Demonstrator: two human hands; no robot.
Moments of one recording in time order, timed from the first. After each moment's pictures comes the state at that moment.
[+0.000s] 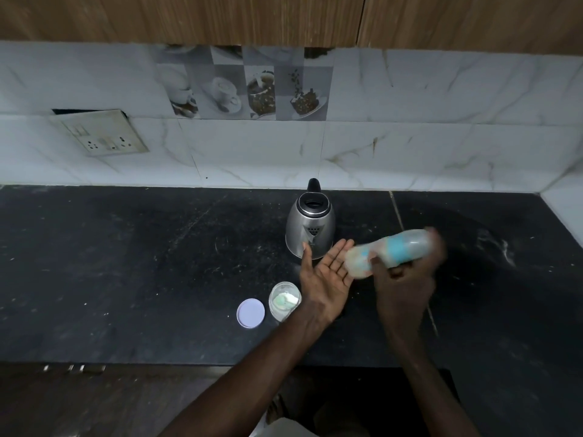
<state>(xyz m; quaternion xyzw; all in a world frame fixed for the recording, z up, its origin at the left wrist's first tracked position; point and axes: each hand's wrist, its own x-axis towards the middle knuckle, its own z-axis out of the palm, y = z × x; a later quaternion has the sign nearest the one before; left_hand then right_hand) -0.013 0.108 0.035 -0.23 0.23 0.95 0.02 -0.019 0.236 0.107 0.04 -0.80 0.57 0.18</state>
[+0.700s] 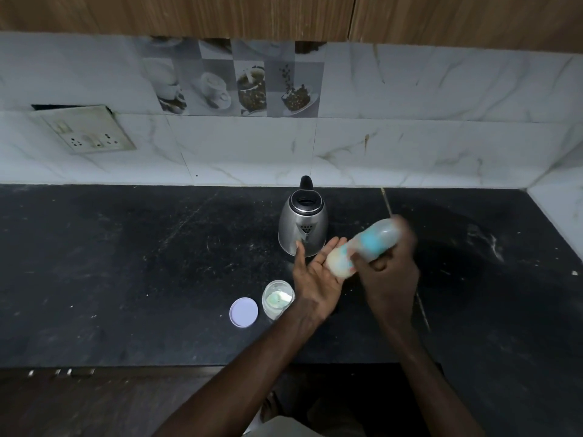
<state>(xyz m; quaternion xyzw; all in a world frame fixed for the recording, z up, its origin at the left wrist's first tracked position) -0.016 0.108 0.032 -0.24 0.21 0.95 0.02 -0.023 0.231 0.108 0.07 -0.83 0.54 0.14</state>
